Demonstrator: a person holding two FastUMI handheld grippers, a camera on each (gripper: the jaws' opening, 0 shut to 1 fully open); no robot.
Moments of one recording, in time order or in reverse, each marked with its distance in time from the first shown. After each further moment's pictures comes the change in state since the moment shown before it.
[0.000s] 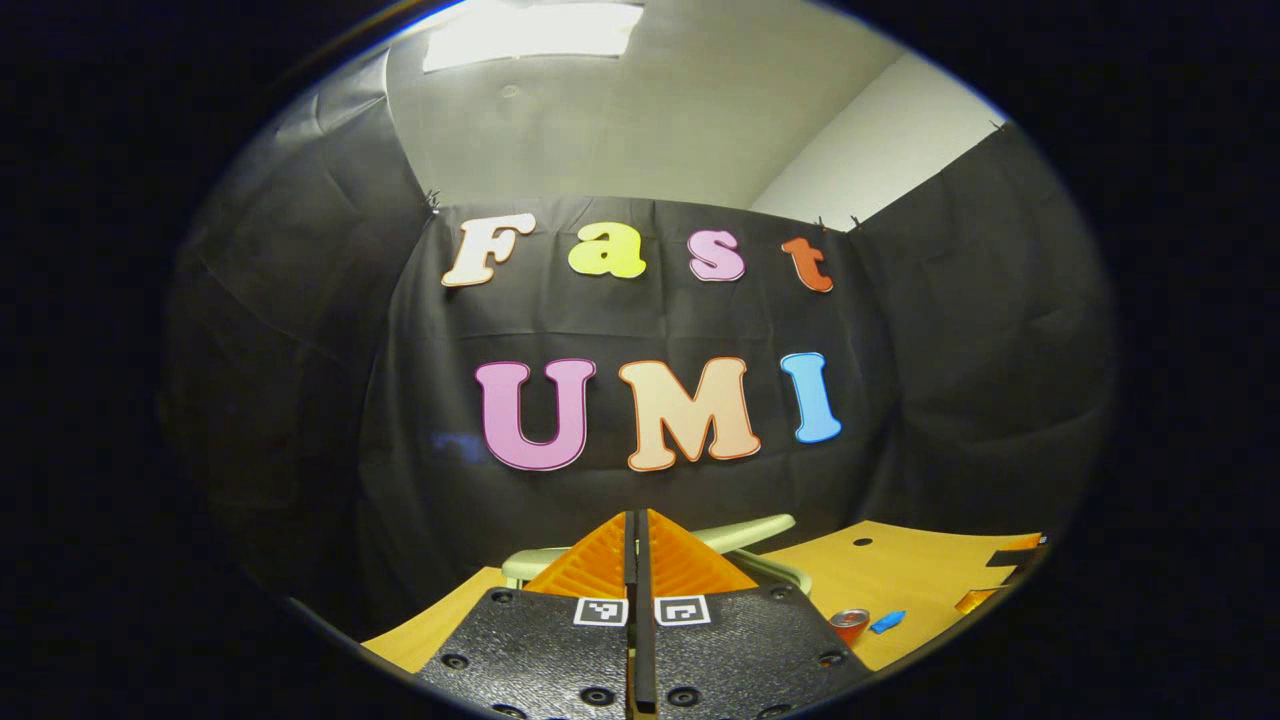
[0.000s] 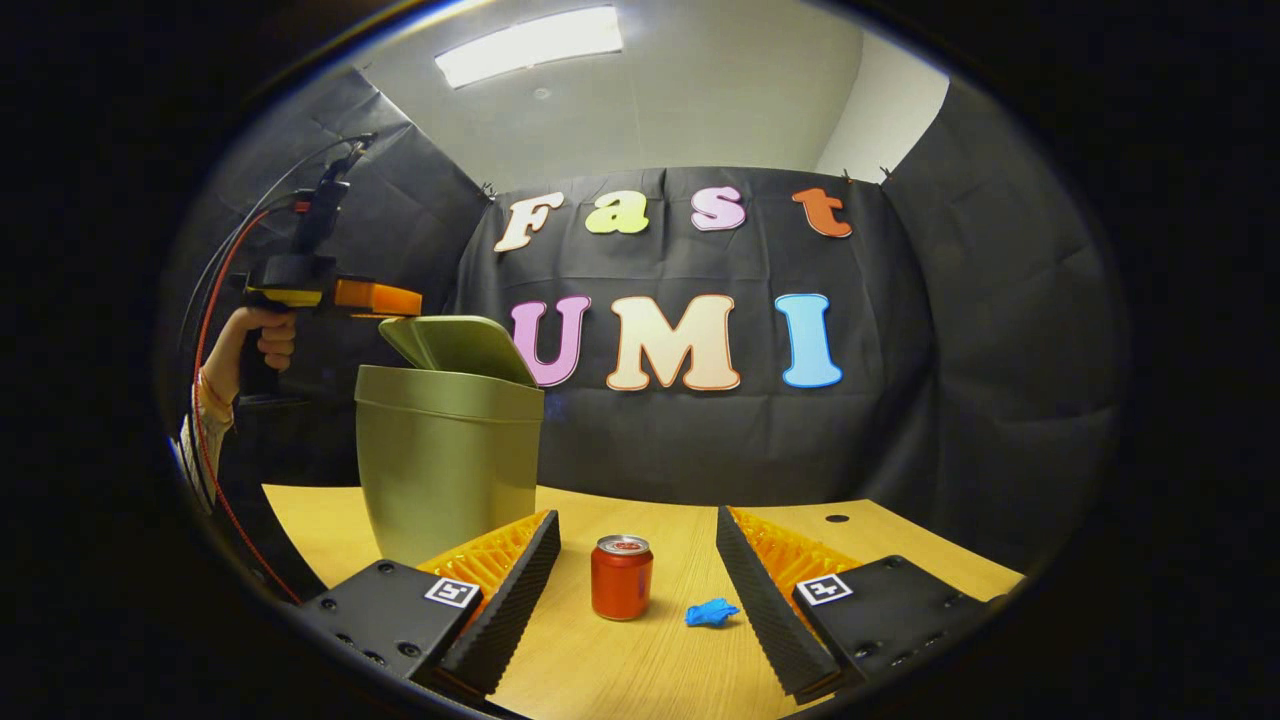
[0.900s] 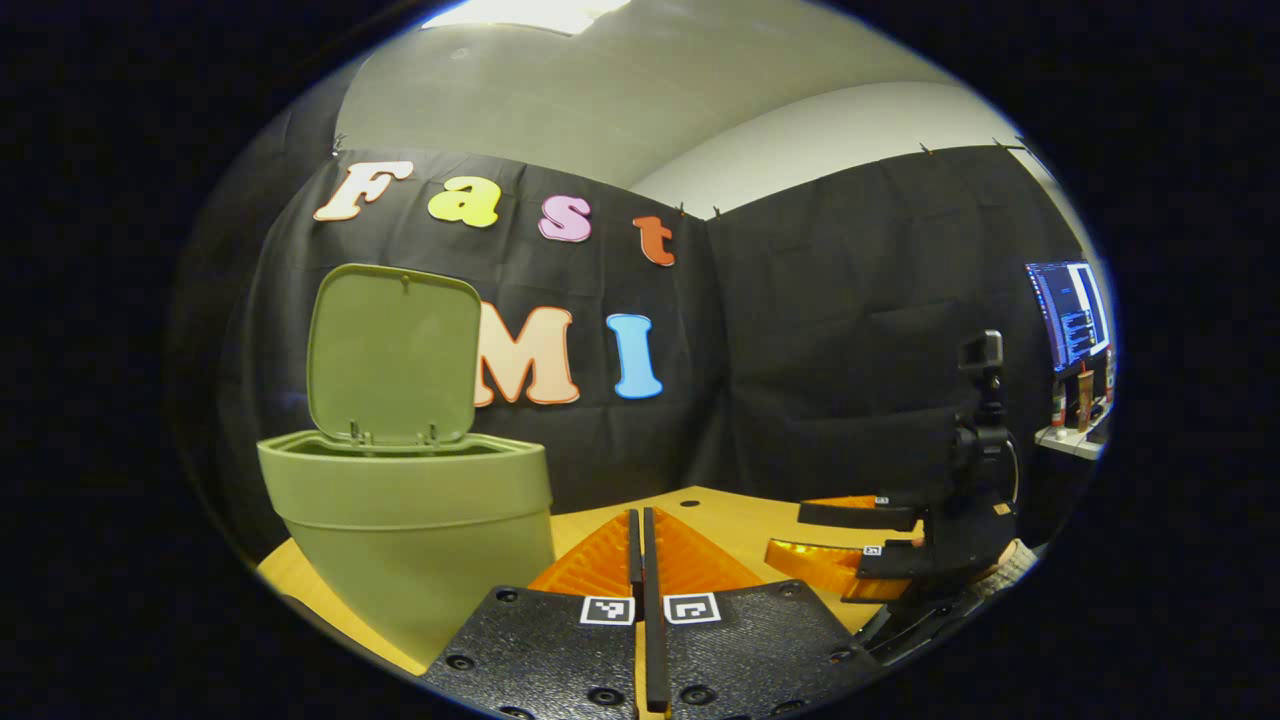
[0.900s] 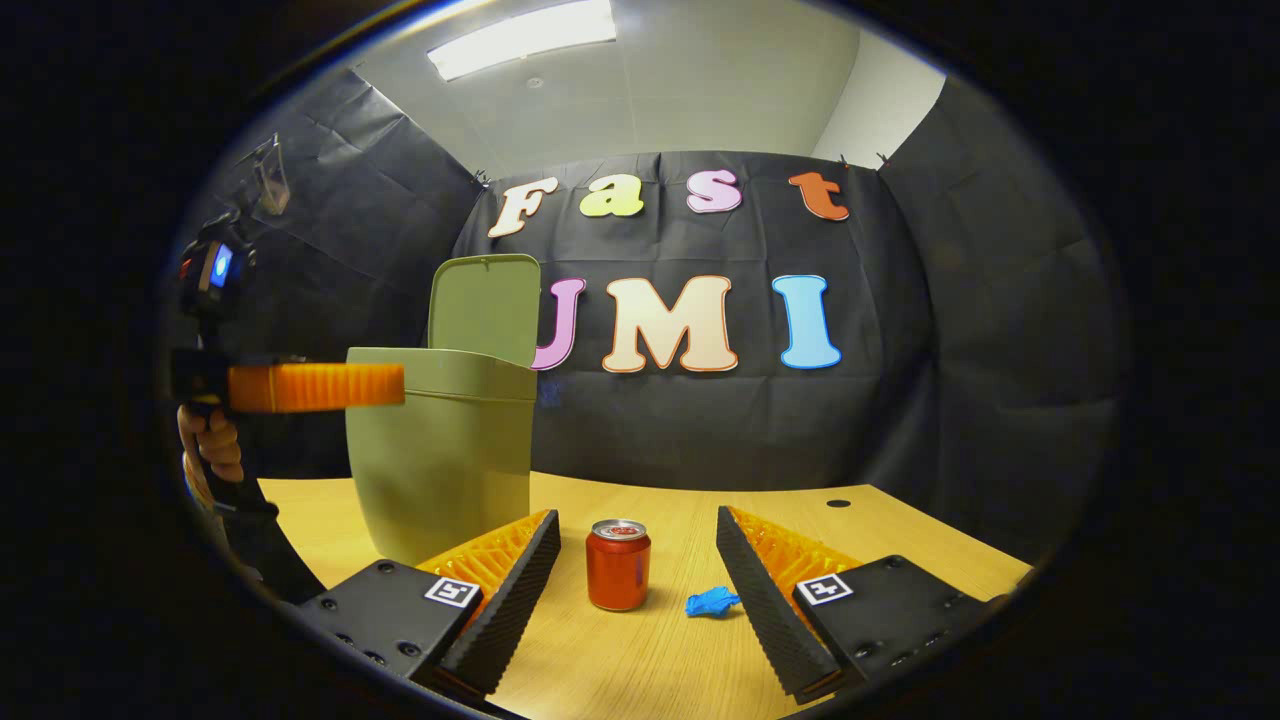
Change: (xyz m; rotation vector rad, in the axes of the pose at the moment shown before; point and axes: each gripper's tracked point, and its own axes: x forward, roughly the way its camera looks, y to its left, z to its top) left arm -0.087 -0.168 -0.105 -0.116 0.071 -0.488; right arm 0.001 -0.004 -0.004 0.007 0.043 -0.027
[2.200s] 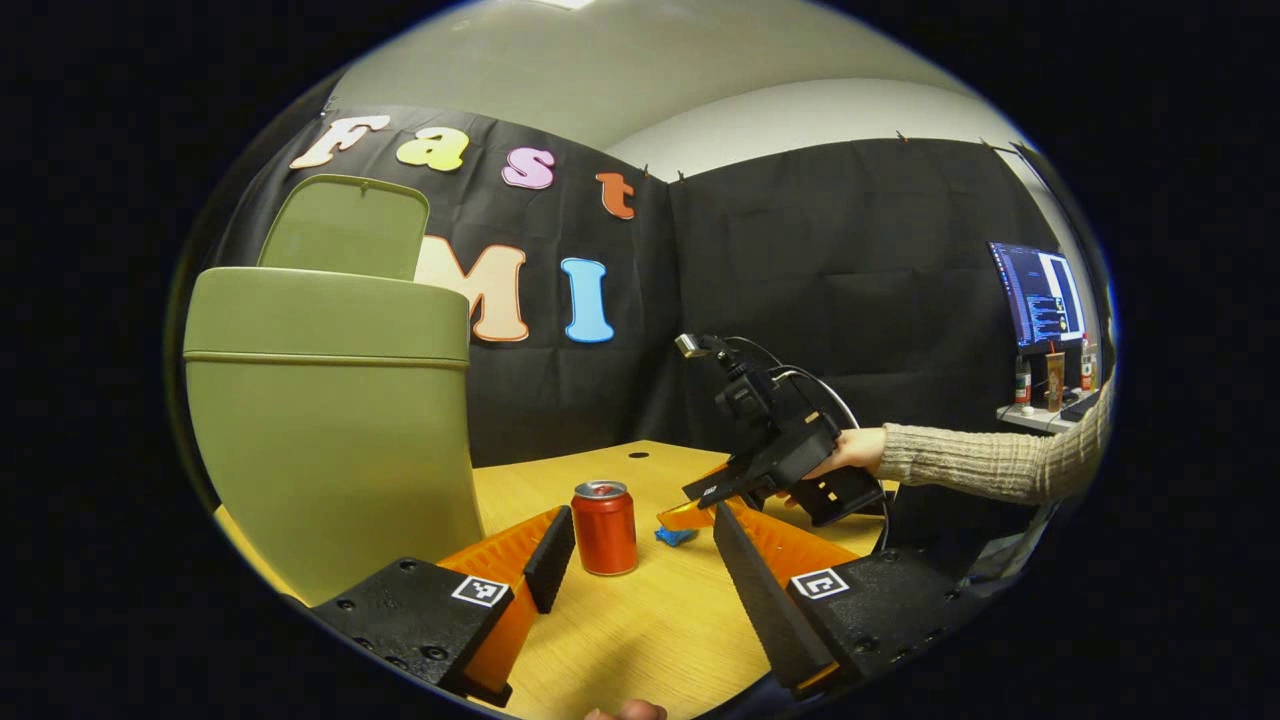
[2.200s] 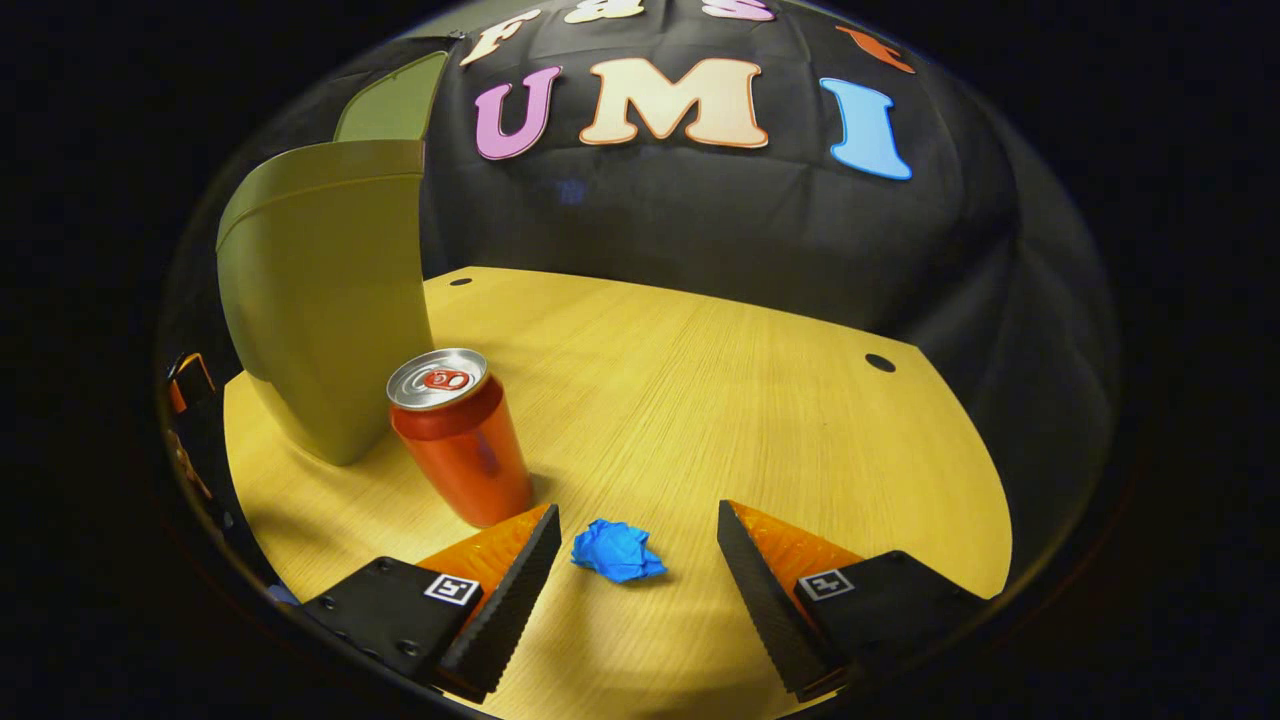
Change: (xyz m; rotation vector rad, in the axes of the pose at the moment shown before) left arm 0.007 -0.014 -0.086 -0.035 0.093 -0.111; right arm 0.114 -0.072 -0.179 -0.058 0.715 0.108
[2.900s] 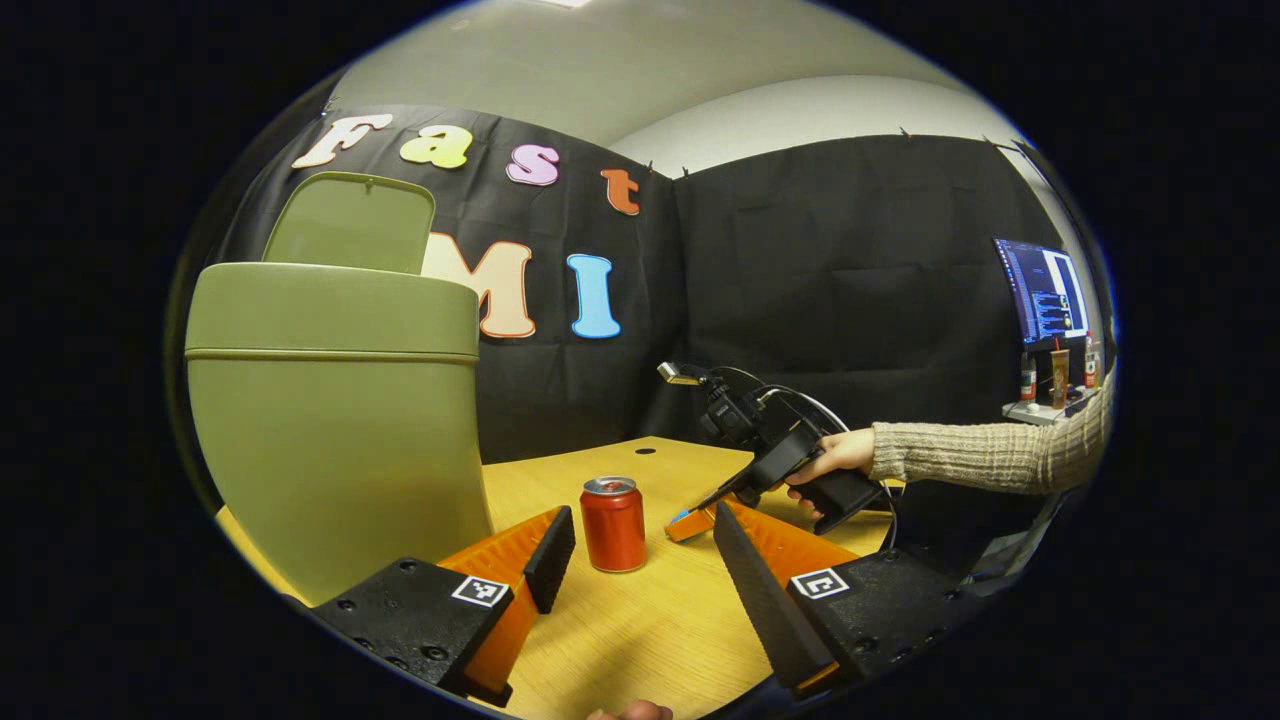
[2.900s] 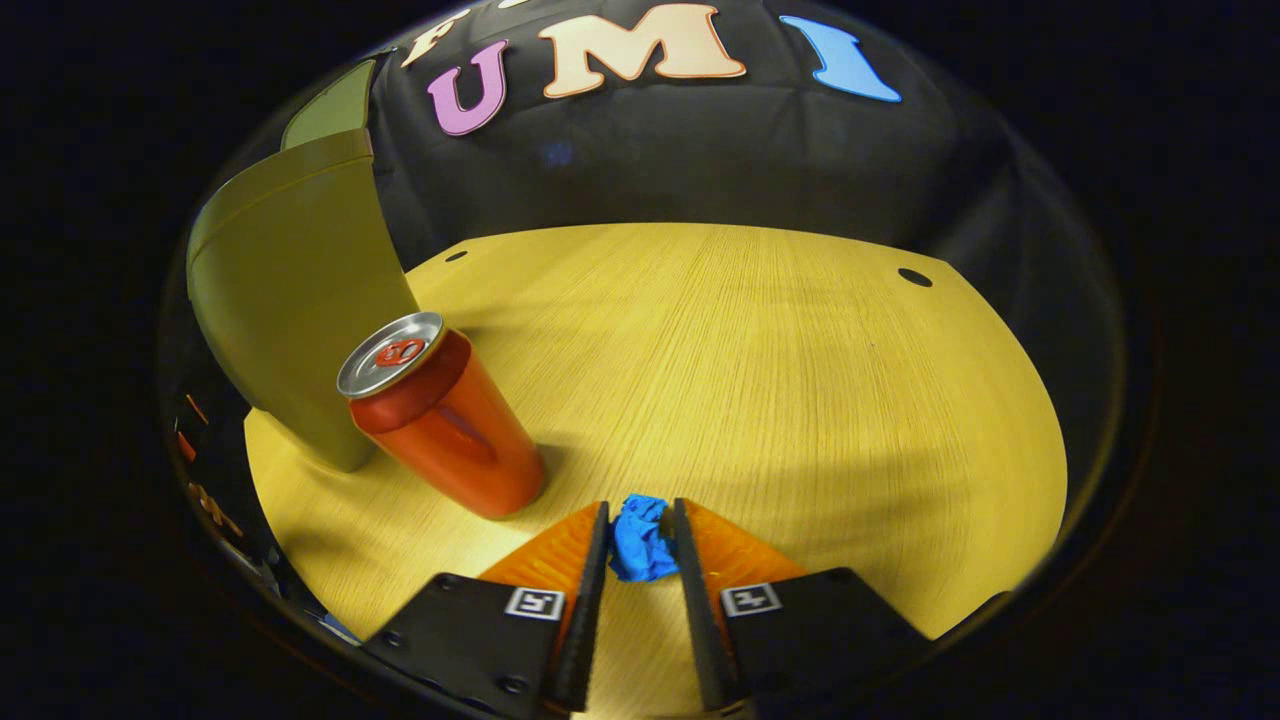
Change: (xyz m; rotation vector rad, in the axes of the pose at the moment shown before) left arm -0.001 0.009 0.000 -0.001 0.005 0.014; right arm 0.018 0.018 -0.029 0.143 0.163 0.053
